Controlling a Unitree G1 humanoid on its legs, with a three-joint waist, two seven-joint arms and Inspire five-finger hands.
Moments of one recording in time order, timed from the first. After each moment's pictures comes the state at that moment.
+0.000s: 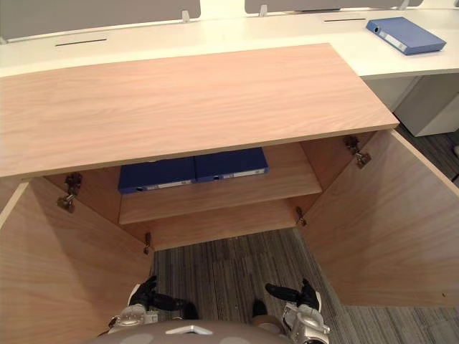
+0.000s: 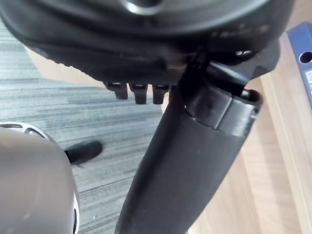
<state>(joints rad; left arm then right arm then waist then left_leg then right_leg) 0.06 0.07 0.14 1.06 0.13 -0.05 0.12 0.06 -0.03 -0.31 1.02 0.16 -0.05 -0.18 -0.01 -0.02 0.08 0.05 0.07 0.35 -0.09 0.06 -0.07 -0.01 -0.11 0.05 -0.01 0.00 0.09</state>
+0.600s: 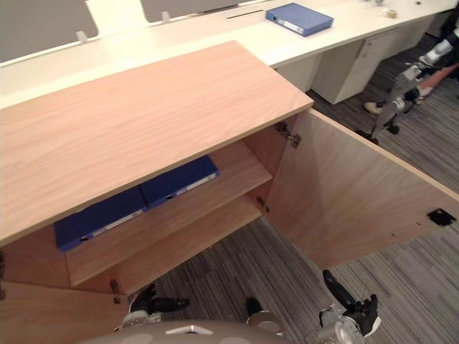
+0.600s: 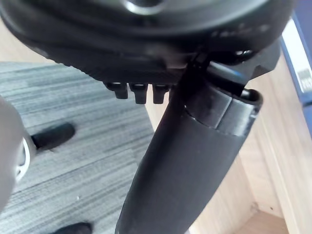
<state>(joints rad) 0.08 -0.06 0.35 0.98 0.16 -0.02 0.11 0.22 0.08 -0.65 0.49 0.44 -0.13 -0.32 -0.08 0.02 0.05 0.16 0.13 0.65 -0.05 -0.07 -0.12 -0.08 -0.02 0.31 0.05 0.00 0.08</state>
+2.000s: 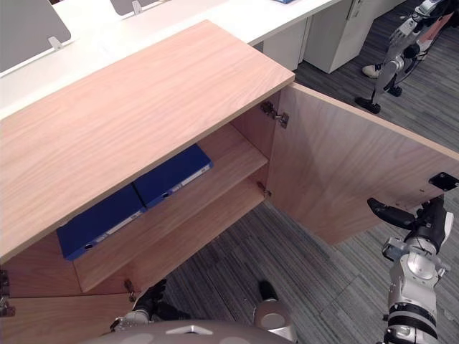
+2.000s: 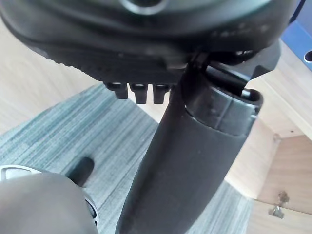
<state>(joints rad) 0.12 0.11 0.05 1.03 0.25 -0.09 0.04 -0.03 -0.52 -0.45 0.59 0.33 -0.14 -0.16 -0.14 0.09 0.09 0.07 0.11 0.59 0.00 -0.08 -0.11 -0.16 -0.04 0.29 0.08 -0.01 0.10</state>
